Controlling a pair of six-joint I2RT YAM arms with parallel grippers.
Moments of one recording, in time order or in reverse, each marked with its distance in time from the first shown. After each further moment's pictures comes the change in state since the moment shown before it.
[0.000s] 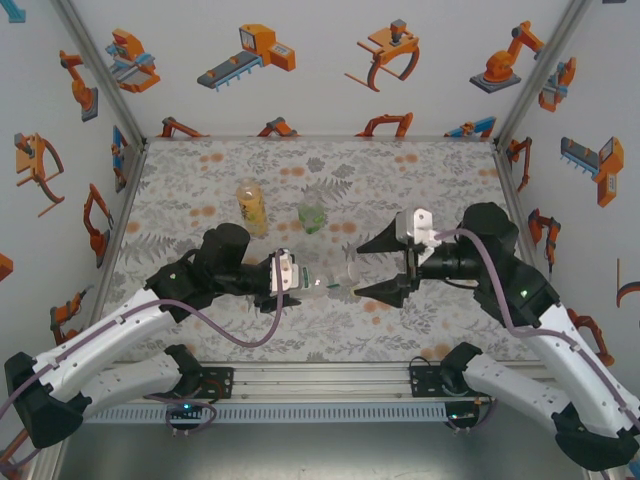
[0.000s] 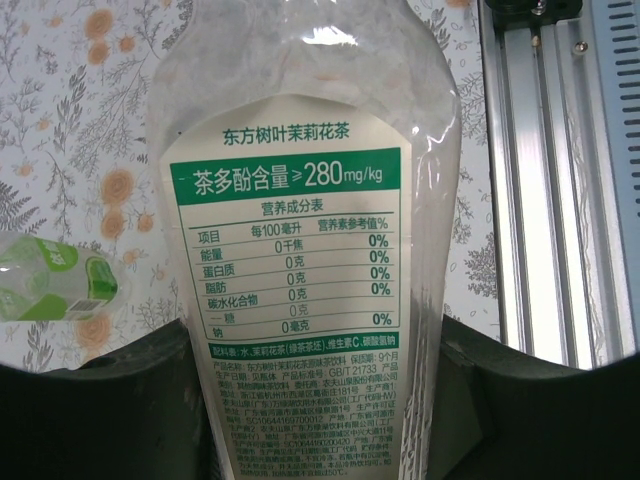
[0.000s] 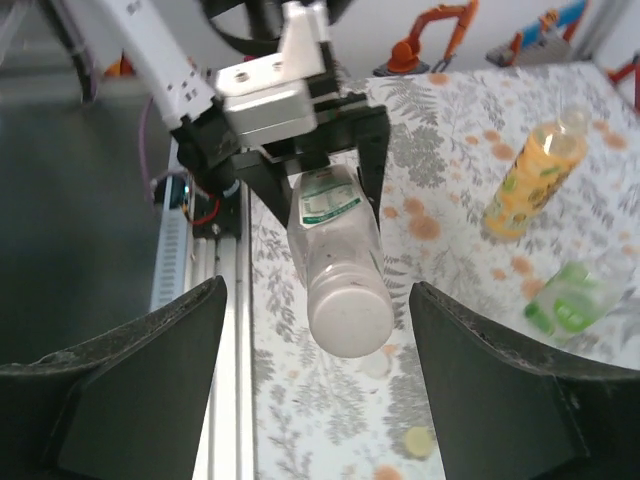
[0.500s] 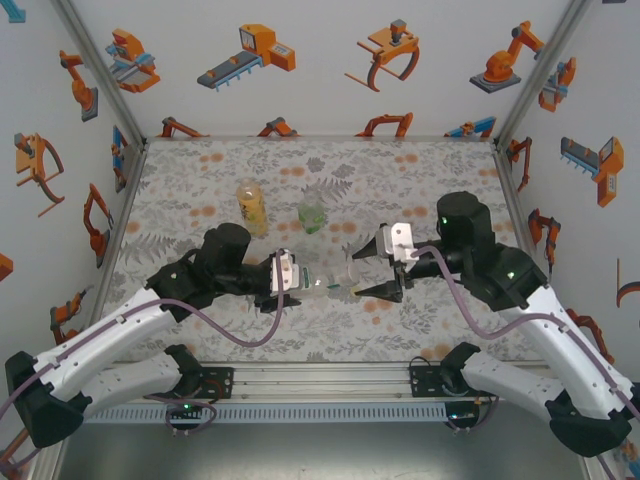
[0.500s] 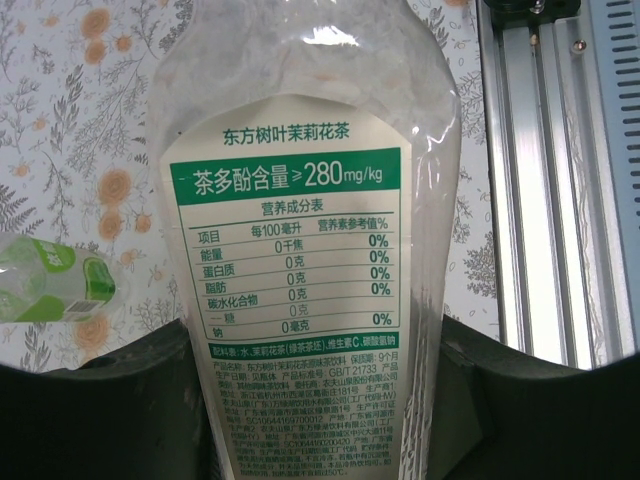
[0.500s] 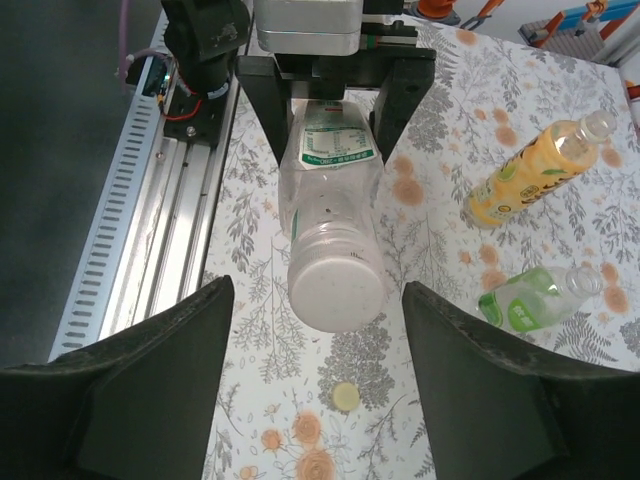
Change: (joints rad) left arm 0.000 0.006 0.000 0.000 0.002 0.001; right arm 0.000 0.089 0.032 -0.166 -0.020 -0.275
